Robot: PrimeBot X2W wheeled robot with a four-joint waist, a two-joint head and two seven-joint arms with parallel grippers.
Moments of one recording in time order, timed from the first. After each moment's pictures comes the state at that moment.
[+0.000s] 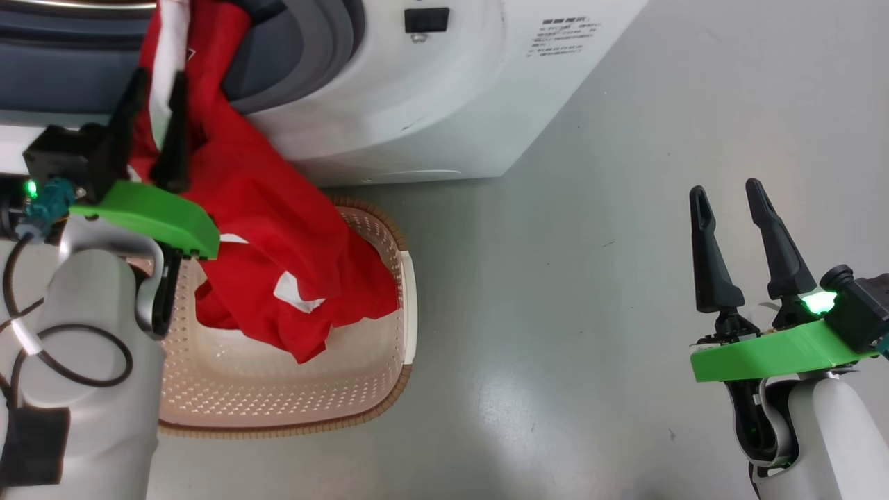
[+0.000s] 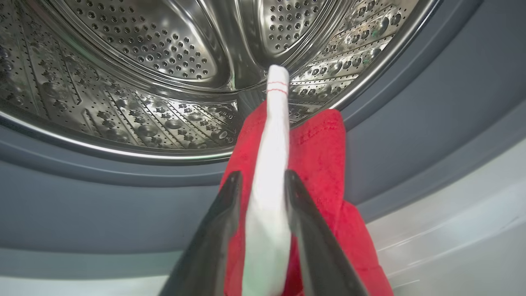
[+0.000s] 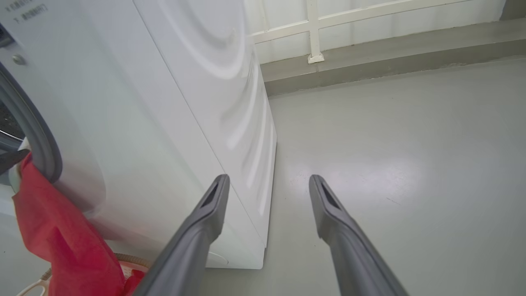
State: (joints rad) left arm -0.84 0.14 -0.03 0.70 -0.13 -0.13 -0.26; right arm -0.25 -0.05 -0.01 0.12 0.38 0.12 -0.26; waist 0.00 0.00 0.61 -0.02
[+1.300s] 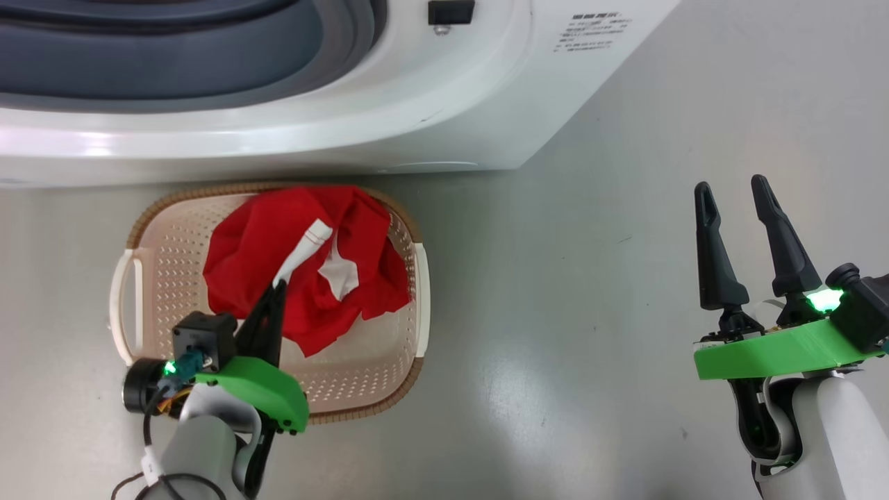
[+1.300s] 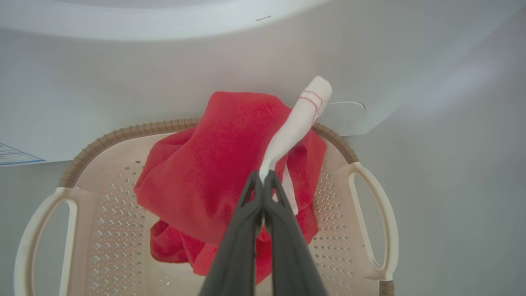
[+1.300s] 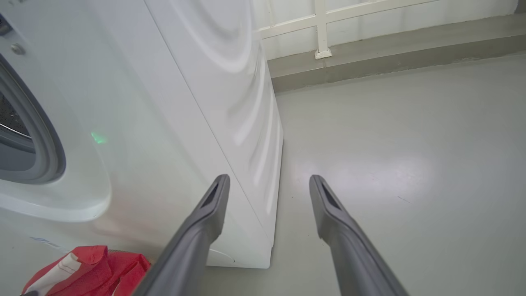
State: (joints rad) left arm -0.50 0.04 -0.10 0.72 -0.17 -0.13 -0.26; right arm -0.25 -0.05 -0.02 0.11 0.37 0.12 -0.26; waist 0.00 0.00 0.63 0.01
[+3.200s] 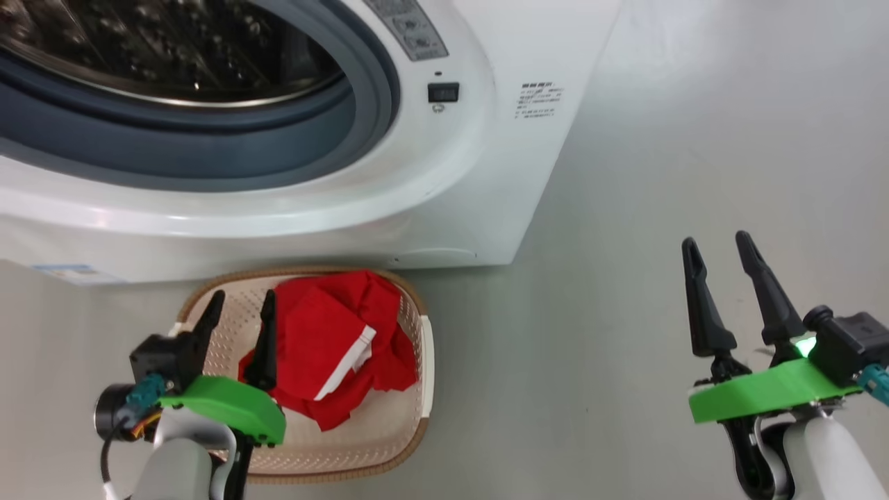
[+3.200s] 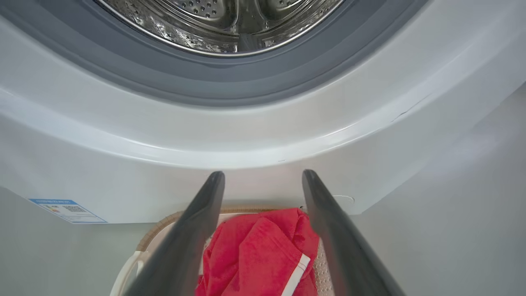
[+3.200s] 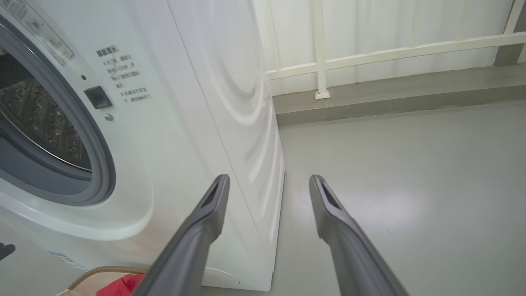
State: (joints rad) left arm -0.43 0.04 0.00 0.66 -0.20 -0.13 -0.26; right arm -0.18 -0.06 -0.01 0.16 0.36 0.12 -0.26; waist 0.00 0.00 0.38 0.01
